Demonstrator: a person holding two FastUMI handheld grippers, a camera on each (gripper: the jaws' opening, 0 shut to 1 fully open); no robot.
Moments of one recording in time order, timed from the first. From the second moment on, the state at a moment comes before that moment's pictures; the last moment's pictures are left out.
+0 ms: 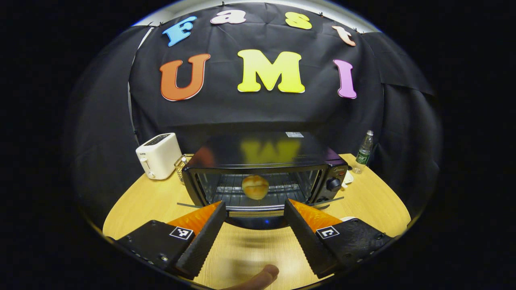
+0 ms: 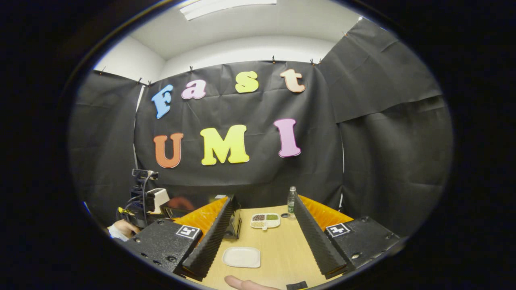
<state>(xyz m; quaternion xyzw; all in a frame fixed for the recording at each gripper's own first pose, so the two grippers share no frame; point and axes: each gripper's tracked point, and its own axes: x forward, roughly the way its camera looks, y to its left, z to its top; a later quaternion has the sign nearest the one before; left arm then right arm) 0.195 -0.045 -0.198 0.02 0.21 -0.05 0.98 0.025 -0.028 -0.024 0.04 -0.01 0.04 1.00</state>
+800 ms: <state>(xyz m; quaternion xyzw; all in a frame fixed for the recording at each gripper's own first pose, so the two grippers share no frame) 0.169 -0.026 -0.131 0.02 0.13 -0.04 0.99 0.015 -0.020 -0.018 0.02 -0.02 0.03 1.00</state>
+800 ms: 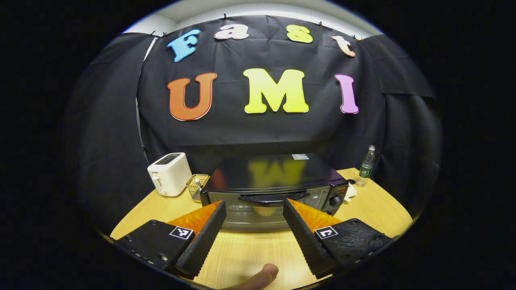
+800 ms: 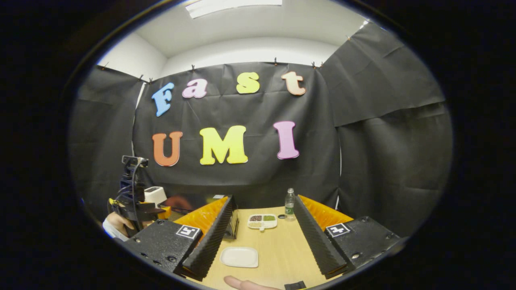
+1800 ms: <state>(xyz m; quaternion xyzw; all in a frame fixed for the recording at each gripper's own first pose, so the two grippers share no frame) 0.003 -0.023 -0.030 0.02 0.00 -0.01 1.00 0.003 -0.005 -0.038 0.01 -0.01 0.03 1.00</state>
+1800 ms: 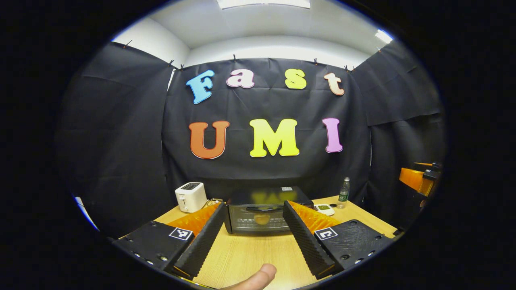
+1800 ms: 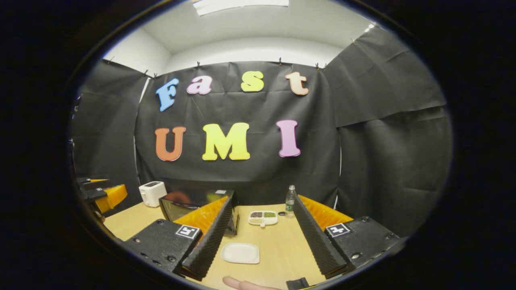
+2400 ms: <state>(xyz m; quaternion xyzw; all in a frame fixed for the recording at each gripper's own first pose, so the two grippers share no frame) -0.016 -0.019 -0.023 0.00 -0.01 0.00 1.00 -0.004 -0.003 -0.045 0.00 0.00 0.03 1.00</state>
